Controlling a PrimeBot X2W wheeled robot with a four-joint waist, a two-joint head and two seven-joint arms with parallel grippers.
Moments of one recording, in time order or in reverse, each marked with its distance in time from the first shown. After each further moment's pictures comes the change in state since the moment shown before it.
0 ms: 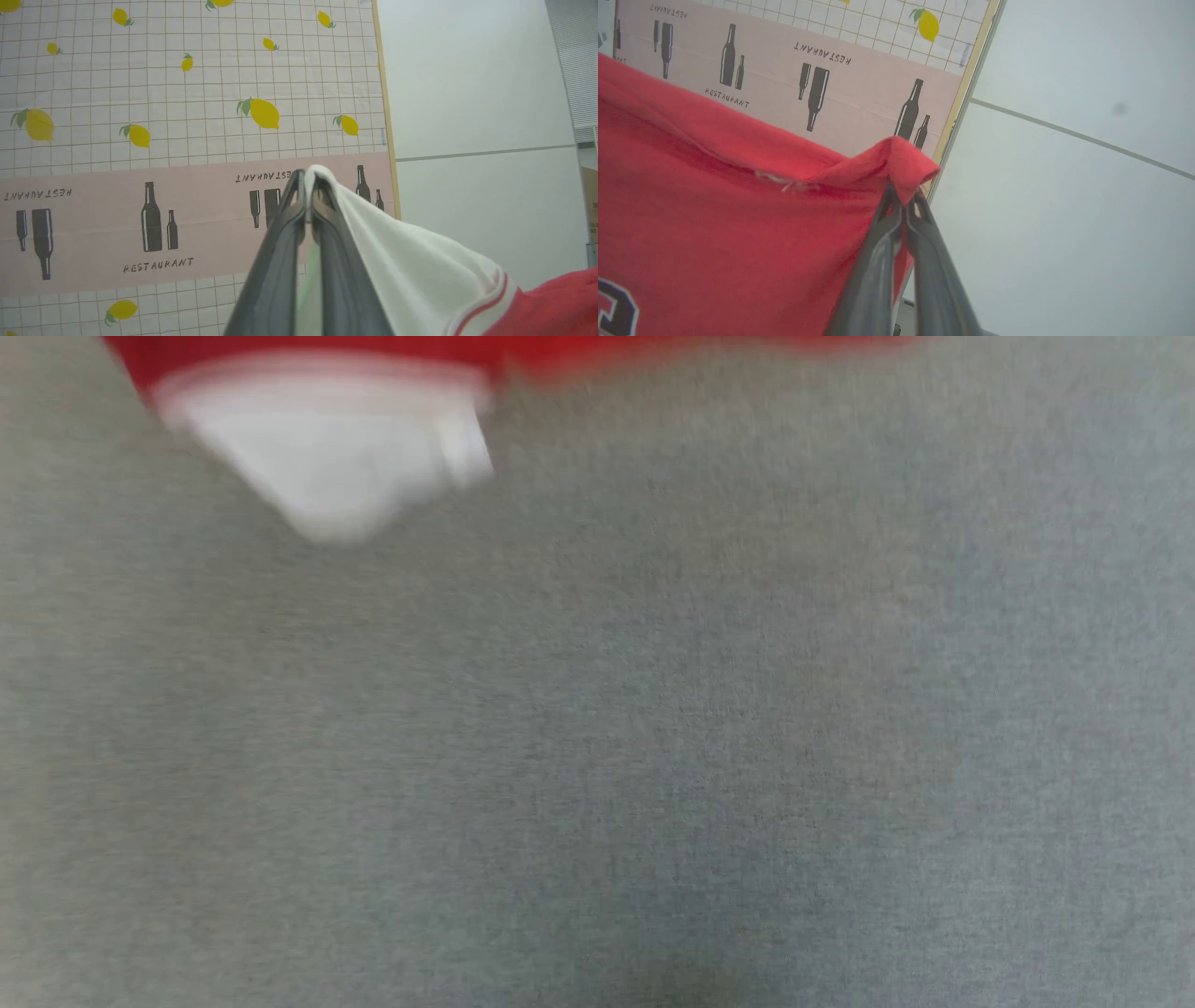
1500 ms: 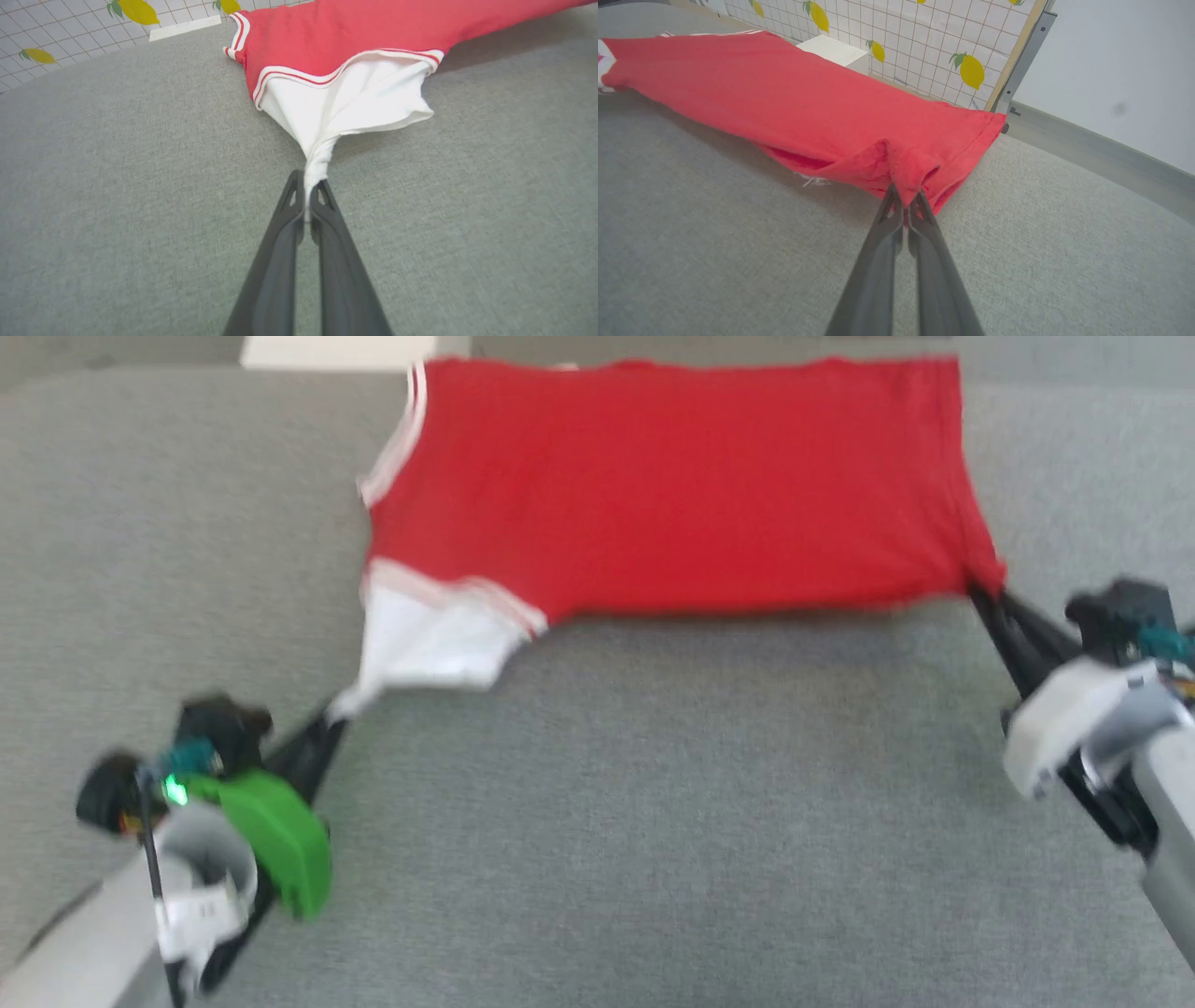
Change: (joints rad) left arm 1.186 0.071 -0.216 -0.076 0.043 -0.050 0.002; right arm 0.830 -0.067 0.246 0.177 0.106 0.000 -0.311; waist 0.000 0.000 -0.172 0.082
